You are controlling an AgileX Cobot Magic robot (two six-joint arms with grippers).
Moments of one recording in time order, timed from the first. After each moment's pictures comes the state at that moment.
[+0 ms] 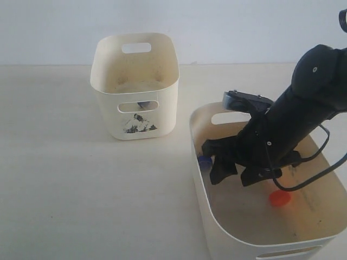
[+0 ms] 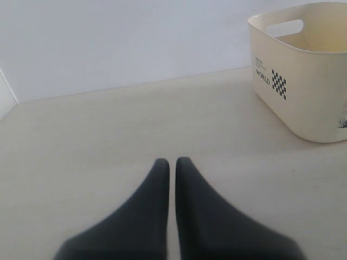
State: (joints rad) left arm -0.02 0.01 0.00 0.18 0.27 -0.02; right arm 0.31 1.71 -0.90 0.55 0.67 -0.16
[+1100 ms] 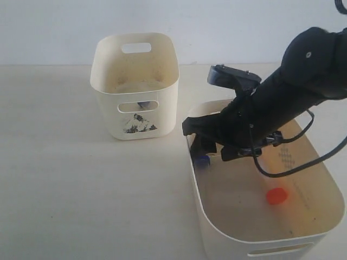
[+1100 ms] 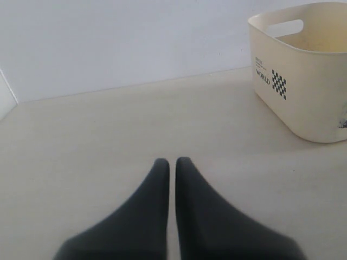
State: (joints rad) left arm -0.02 0.01 0.00 0.18 0.27 -0.02; right arm 0.39 1.66 -0.95 0.56 0.57 -0.10
